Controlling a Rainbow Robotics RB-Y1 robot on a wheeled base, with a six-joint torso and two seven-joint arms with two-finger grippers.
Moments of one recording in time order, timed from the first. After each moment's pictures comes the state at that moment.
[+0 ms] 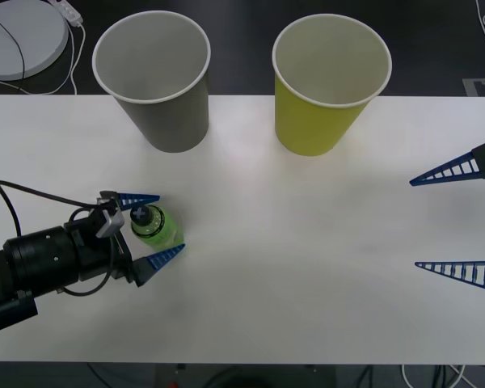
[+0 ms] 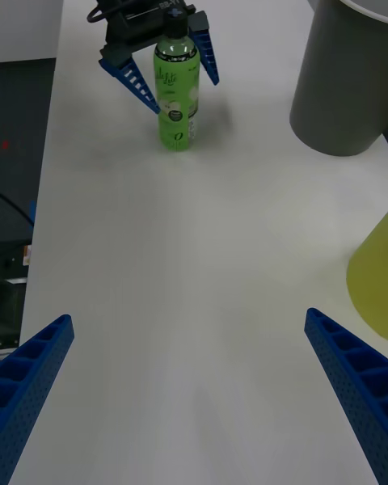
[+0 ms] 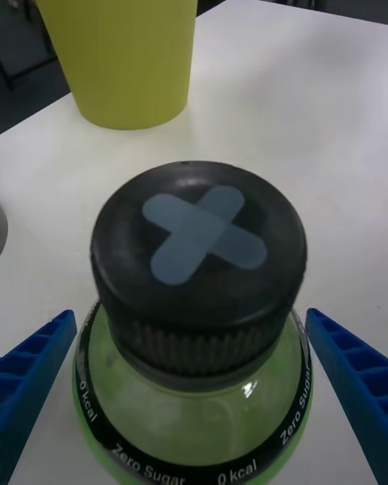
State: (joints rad) right arm 0.23 -1.17 -0.35 -2.13 1.17 -1.19 -0.22; left arm 0.02 0.88 -0.35 -1.76 -1.13 -0.56 -0.10
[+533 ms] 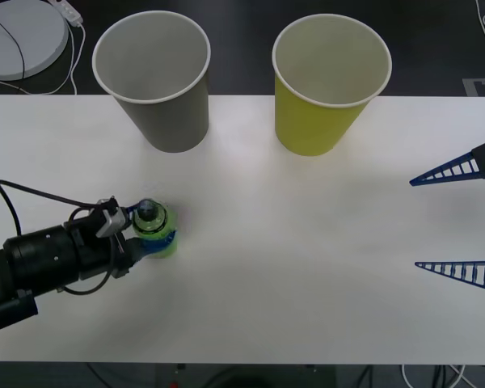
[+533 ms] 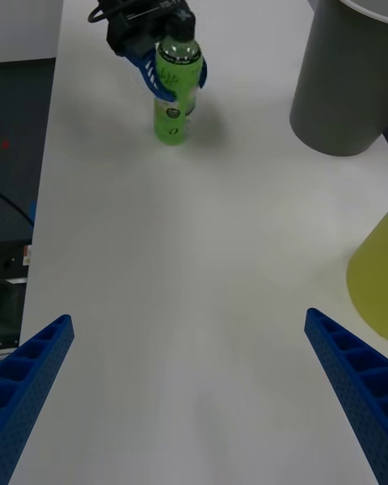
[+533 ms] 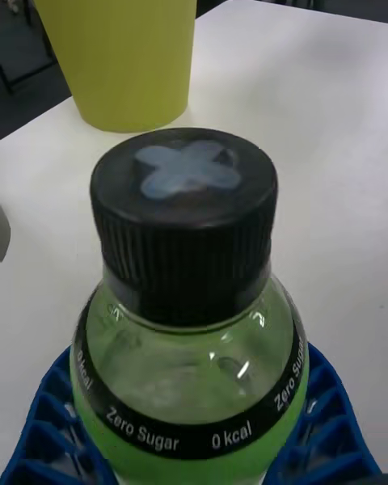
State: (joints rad) right arm 0.23 -1.17 -0.35 -2.13 1.17 -1.19 -0.22; left arm 0.02 0.88 -0.35 -1.76 -1.13 -0.56 -0.11
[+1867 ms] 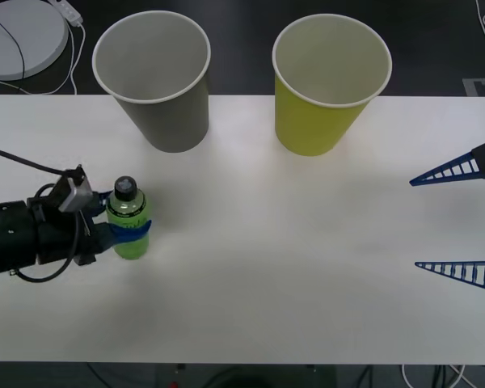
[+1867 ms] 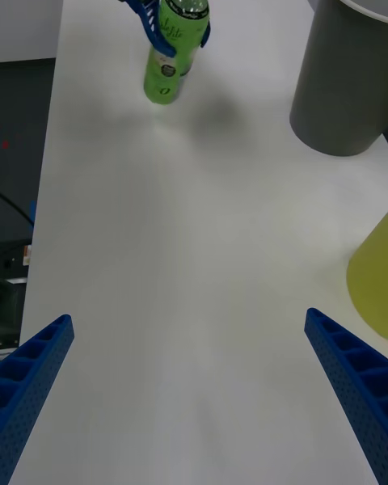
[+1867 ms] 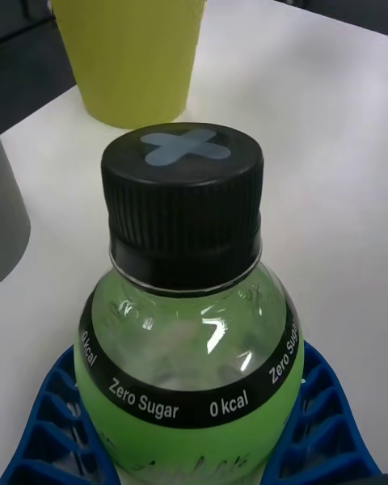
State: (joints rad) right arm 0.23 -1.17 -0.35 -2.13 1.17 -1.19 -0.22; left arm 0.01 1.12 -0.28 -1.90 -1.14 -0.61 0.20
